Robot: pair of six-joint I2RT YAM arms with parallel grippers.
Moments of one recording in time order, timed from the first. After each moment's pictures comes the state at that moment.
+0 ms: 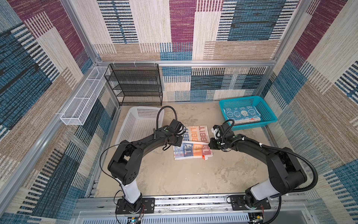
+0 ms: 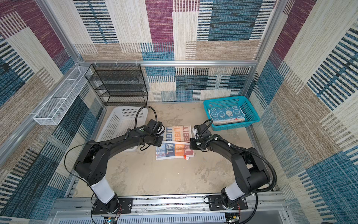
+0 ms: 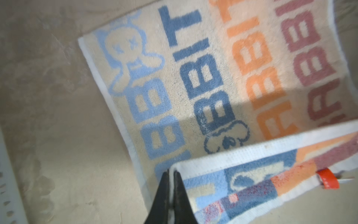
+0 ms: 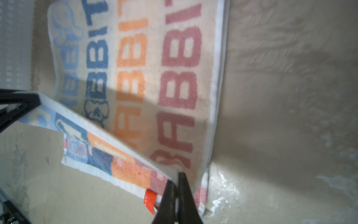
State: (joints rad) left arm -0.58 1.74 1.18 -0.51 -0.05 -0.24; right arm 0.38 1.52 0.87 -0.37 -0.23 0.38
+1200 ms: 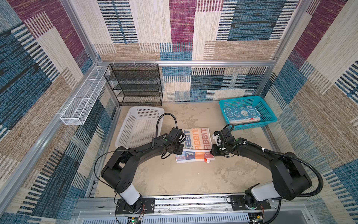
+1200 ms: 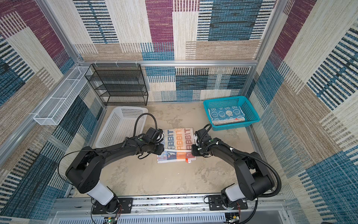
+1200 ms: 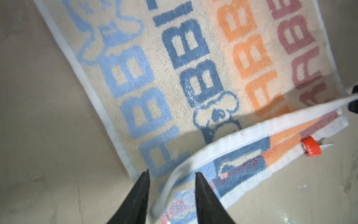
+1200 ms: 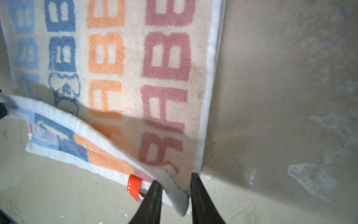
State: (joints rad) left arm -0.66 1.63 0.97 -0.40 0.04 -0.31; right arm 0.42 1.46 0.77 -0.46 -0.20 0.35
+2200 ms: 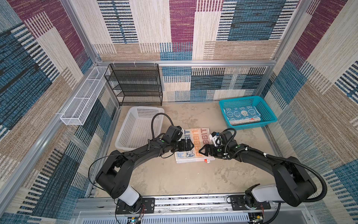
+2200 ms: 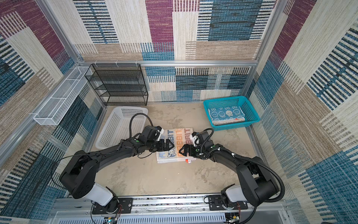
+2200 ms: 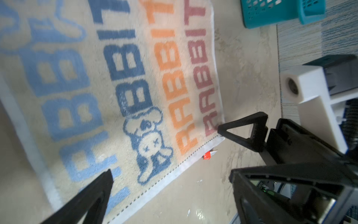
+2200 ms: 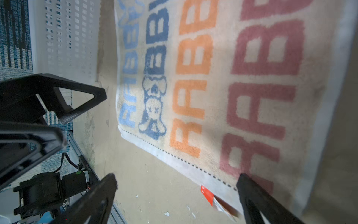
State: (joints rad) left arm -0.64 1.57 0.90 -0.20 0.32 -0.66; right arm 0.43 1.39 0.62 -0.16 -0.52 0.56
